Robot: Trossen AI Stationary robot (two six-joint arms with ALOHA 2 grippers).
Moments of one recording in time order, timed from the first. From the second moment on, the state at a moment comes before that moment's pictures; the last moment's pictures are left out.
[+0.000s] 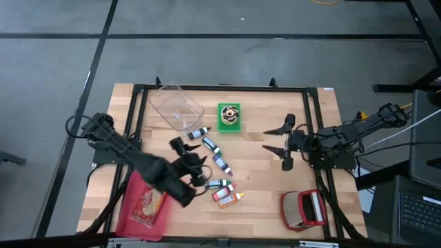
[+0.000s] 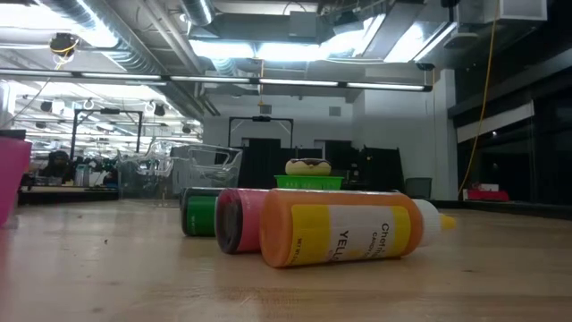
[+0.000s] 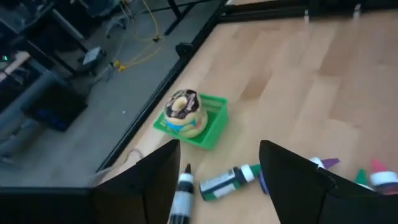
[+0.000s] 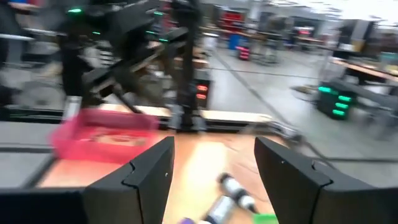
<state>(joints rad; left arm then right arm) -0.58 1.66 1.55 -1.15 -1.08 -0.78 0.43 0.84 0.68 0.08 0.53 -0.06</state>
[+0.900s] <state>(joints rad) -0.15 1.66 0.74 0.41 -0.39 0.04 0.30 1.04 0.68 0.09 0.59 0.23</state>
